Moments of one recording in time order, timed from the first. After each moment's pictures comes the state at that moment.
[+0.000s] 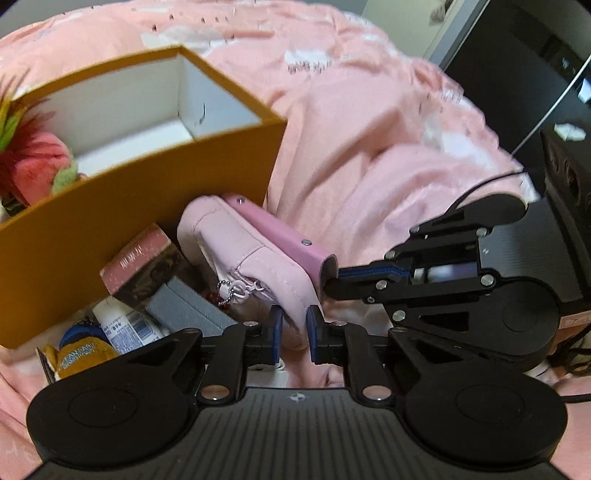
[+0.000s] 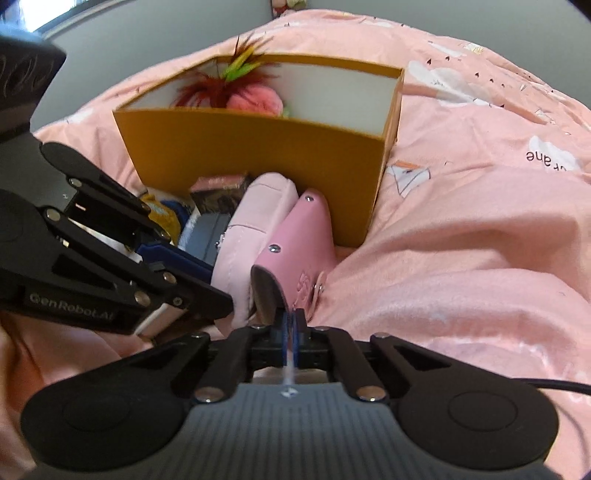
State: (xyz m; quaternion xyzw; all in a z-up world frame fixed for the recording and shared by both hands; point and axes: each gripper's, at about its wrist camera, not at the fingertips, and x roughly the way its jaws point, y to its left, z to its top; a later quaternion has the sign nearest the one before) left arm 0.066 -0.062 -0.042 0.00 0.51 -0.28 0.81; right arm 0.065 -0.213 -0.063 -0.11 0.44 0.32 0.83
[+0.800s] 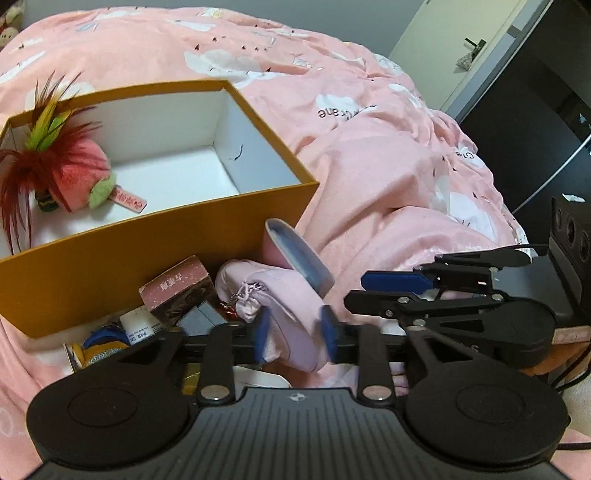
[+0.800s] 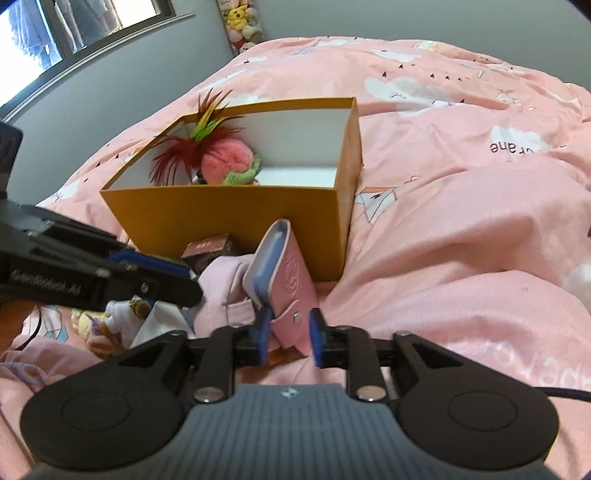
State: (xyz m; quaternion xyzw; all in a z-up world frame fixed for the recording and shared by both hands) left arm 0.076 -0.036 -0.013 -0.06 0.49 -0.25 0.83; right arm 0.074 -0.234 -0.033 -0.02 0.43 0.28 0.86
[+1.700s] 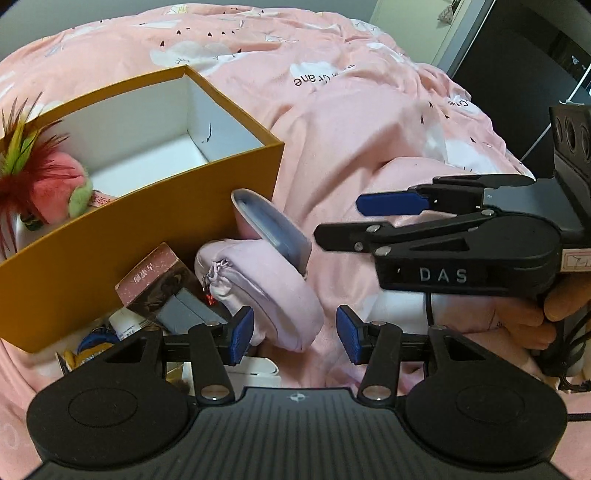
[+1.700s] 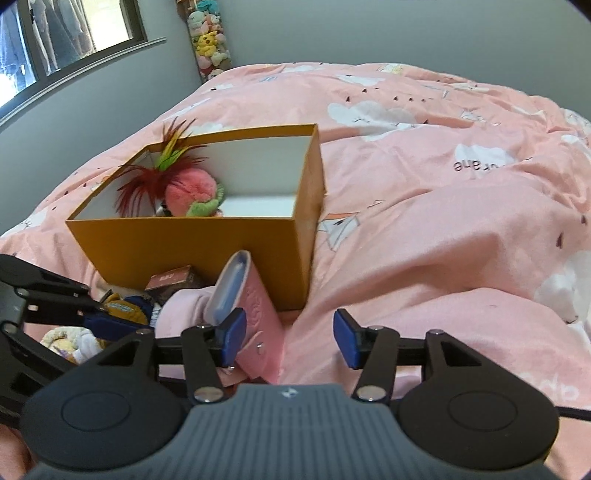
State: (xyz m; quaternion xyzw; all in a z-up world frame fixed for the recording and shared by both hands) left arm 0.063 -0.072 -0.028 0.03 0.51 -0.26 0.82; right arm 0.081 -0.237 -0.034 -0.01 0.40 0.23 0.89
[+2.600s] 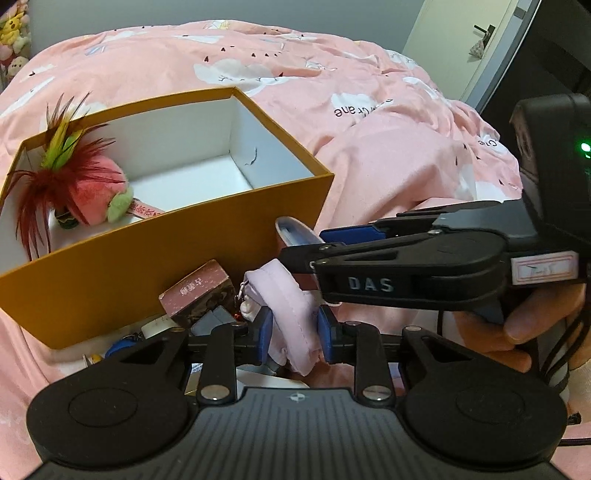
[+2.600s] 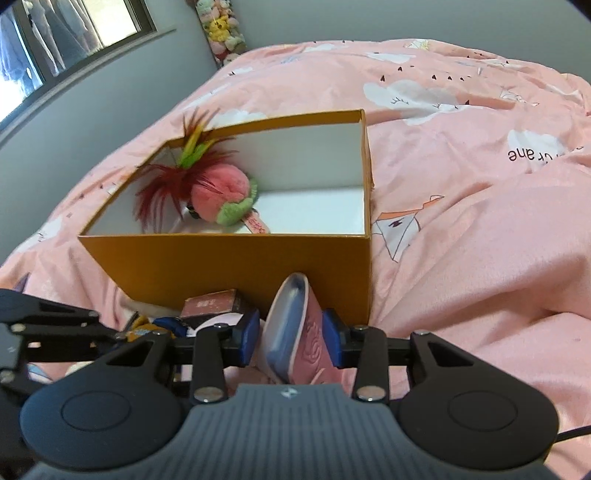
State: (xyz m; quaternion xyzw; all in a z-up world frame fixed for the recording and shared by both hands) left arm 0.069 -0.050 -0.019 0.00 0.48 -0.21 0.85; right arm 0.117 -0.188 -0.042 0.01 0.44 0.25 0.86
